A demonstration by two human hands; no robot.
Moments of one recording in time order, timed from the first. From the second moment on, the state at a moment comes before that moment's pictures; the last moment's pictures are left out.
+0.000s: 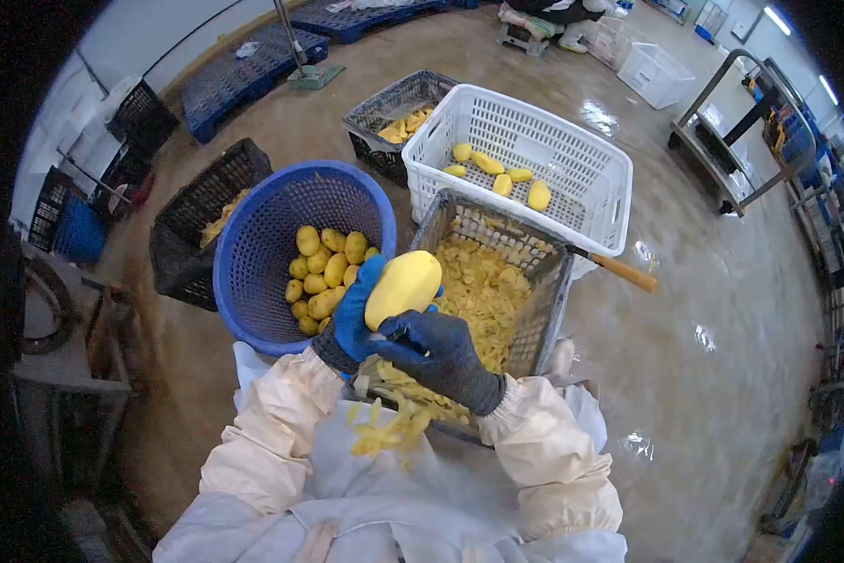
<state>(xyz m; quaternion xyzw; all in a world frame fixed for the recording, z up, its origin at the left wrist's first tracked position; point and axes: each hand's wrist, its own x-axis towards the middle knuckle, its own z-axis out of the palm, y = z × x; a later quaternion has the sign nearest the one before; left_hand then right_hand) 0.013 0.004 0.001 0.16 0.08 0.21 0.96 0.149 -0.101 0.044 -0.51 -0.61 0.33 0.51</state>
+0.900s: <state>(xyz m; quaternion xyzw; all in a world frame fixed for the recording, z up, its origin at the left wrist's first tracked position) 0.017 -0.009 0.056 0.70 0.19 0.23 0.66 0.213 -0.081 0.053 -0.47 -0.27 0.60 0.58</state>
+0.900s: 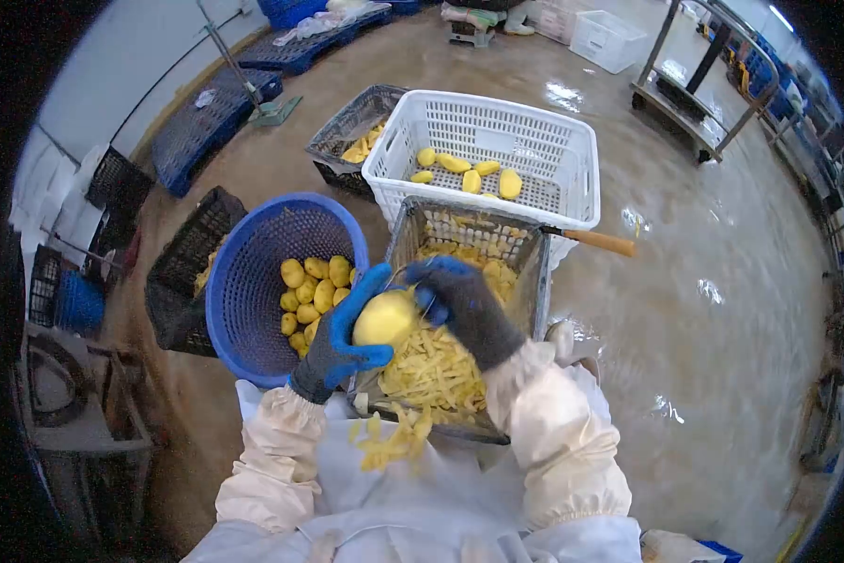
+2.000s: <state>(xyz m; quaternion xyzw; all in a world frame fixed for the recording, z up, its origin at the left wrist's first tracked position) 0.016 0.018 0.004 0.22 0.22 0.31 0.90 0.221 -0.080 0.051 -0.50 -0.24 0.51 0.65</state>
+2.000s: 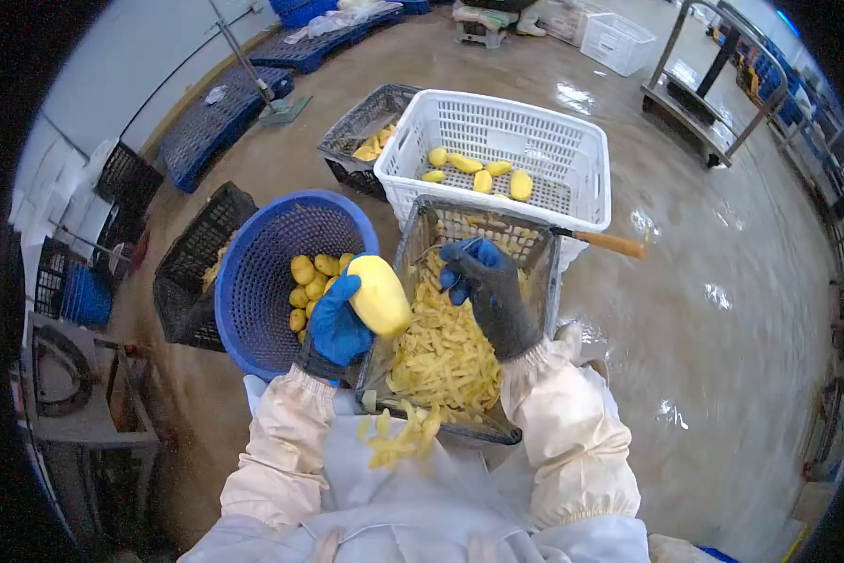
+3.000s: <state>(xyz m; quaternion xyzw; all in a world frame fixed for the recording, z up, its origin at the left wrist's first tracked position) 0.036 0.040 -0.001 0.03 0.27 0.41 0.87 0.211 -0.044 0.023 -0.54 -0.30 0.27 0.74</state>
